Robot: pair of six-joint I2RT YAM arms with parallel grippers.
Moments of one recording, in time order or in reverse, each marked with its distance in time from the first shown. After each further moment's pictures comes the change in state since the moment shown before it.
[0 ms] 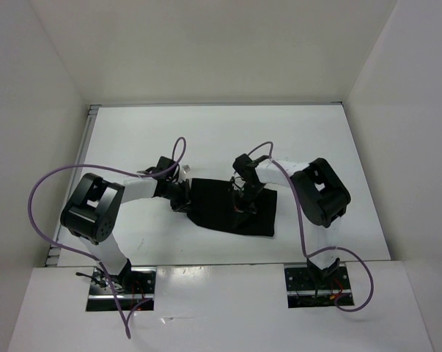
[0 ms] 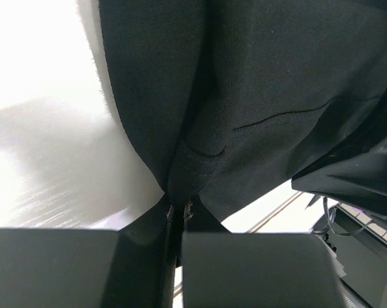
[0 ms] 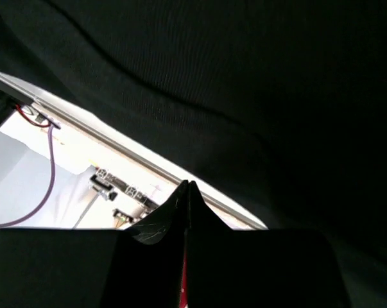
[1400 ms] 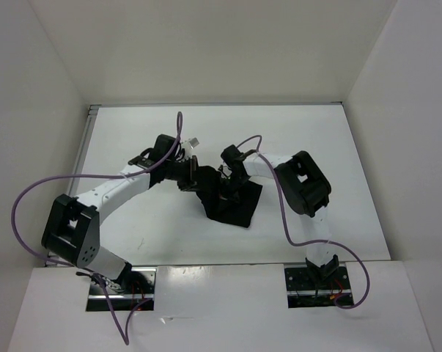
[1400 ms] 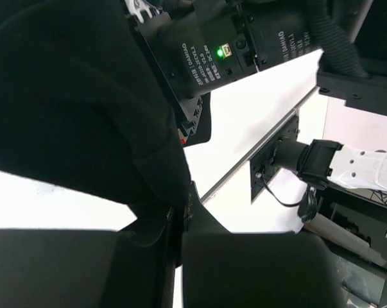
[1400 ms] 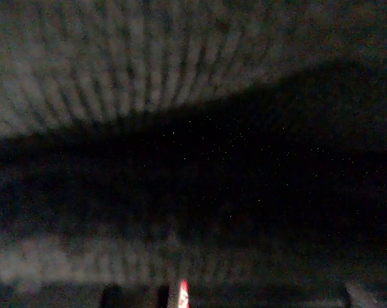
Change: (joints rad) left arm -0.069 -0.224 0.209 -0.129 0.066 -0.011; right arm 0.010 0.204 0.210 0.160 -0.038 0.140
